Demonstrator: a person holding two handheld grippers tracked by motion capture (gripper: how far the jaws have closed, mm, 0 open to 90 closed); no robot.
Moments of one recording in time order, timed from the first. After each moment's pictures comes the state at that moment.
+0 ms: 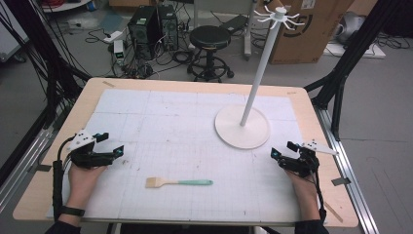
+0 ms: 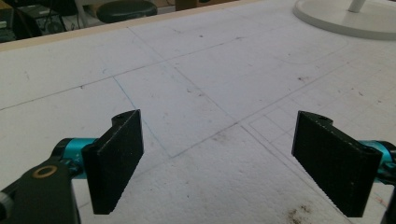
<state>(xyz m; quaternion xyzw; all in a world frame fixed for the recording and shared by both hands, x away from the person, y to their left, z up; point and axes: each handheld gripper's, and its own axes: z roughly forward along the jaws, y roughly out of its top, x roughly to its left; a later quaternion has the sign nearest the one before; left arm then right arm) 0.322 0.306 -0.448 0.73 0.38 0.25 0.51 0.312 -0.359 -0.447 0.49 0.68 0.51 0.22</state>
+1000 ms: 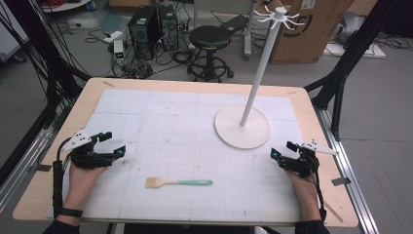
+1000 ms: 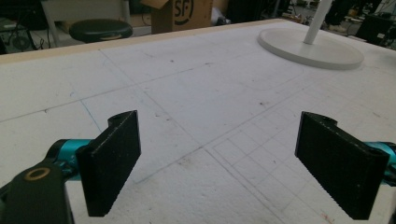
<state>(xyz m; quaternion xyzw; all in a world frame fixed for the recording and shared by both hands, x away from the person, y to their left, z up) 0.317 0.301 -0.440 0.72 0.35 0.22 0.56 0.313 -0.358 -0.447 0.48 0.68 0.51 0.21</state>
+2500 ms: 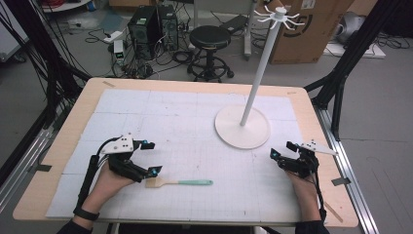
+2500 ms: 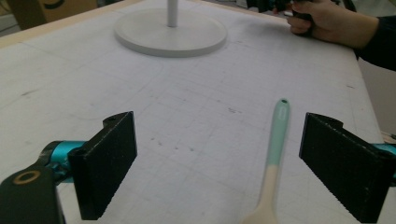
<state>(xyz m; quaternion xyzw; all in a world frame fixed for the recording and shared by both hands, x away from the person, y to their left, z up) 0.307 0.188 -0.418 0.81 0.18 0.07 0.56 0.312 -0.357 -0.447 0.47 0.68 0.51 0.22</state>
